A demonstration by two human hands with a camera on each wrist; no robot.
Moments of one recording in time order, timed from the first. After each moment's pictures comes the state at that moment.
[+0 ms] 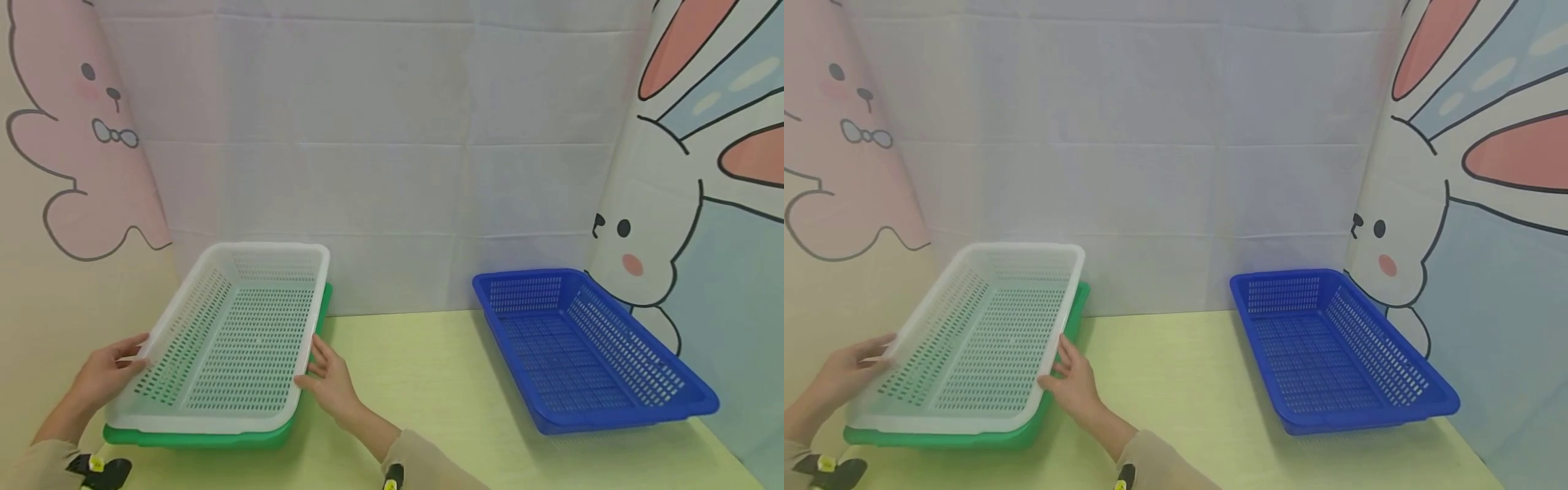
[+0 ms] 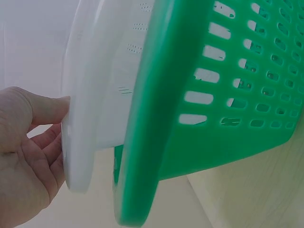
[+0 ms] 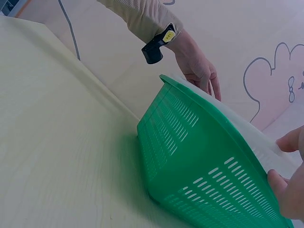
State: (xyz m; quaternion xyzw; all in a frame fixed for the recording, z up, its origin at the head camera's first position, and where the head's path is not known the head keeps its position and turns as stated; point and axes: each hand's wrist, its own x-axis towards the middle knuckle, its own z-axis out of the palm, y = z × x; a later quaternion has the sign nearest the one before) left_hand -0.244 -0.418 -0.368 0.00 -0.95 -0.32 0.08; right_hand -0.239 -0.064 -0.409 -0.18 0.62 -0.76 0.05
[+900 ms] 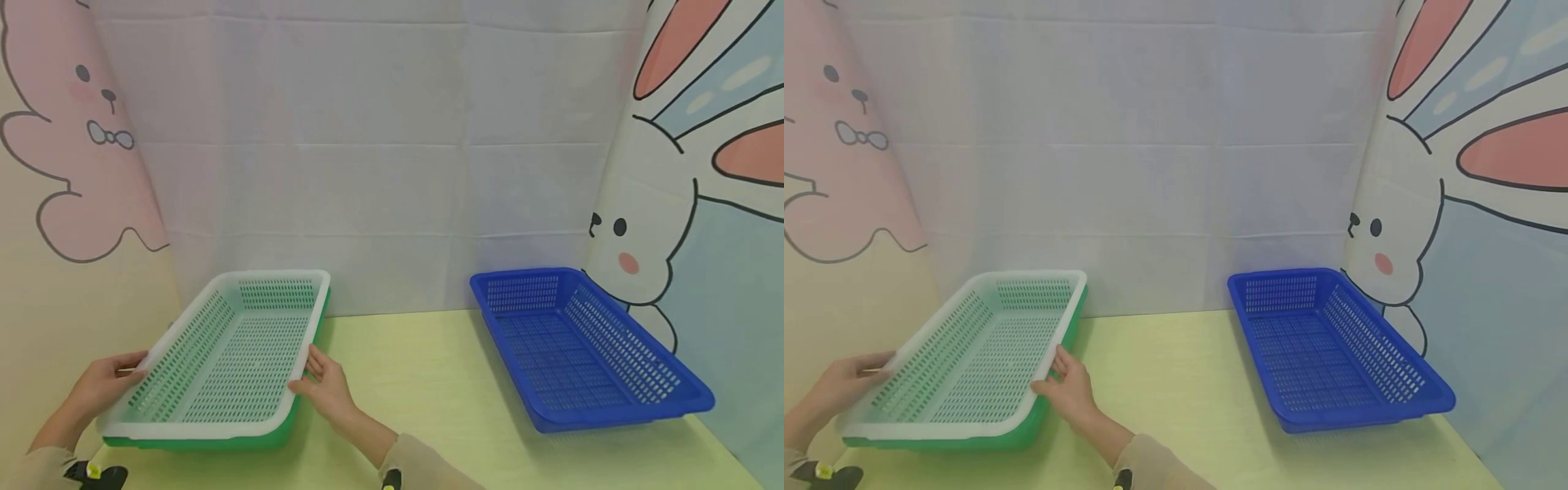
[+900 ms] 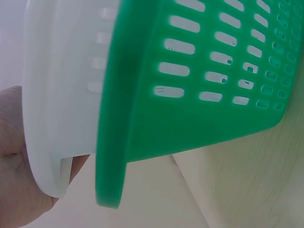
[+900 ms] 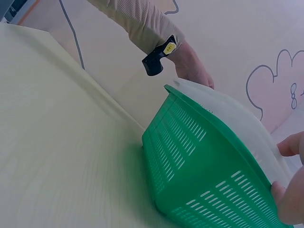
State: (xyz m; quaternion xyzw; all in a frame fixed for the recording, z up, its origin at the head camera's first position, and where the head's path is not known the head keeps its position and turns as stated) left_hand -0.243 -0.423 -0.372 0.00 -0.95 -0.30 0.02; right_hand -0.230 -0.067 -0.409 -0.15 0.62 -0.77 0.06
